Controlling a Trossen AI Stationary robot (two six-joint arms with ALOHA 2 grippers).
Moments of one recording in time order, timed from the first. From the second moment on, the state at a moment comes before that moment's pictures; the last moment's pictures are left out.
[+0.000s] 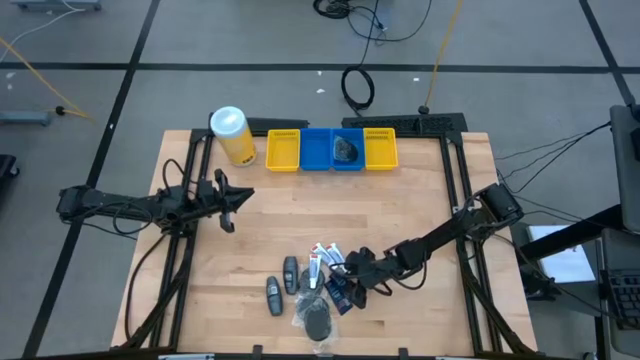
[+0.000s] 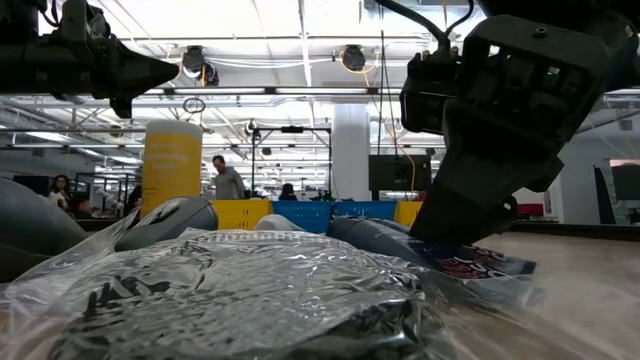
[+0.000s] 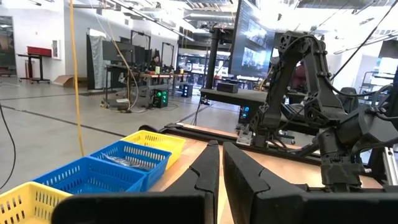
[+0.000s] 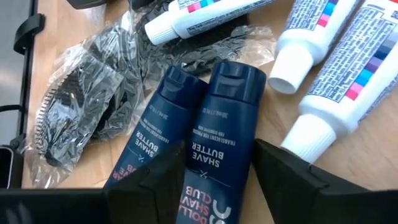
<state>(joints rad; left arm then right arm) -0.03 0.37 0.02 0.53 -0.29 -0.07 0.43 1.86 0.80 0.16 0.19 0.80</state>
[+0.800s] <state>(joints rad) -0.03 0.37 0.01 0.53 -0.29 -0.09 0.41 1.84 0.80 0.25 0.18 0.59</state>
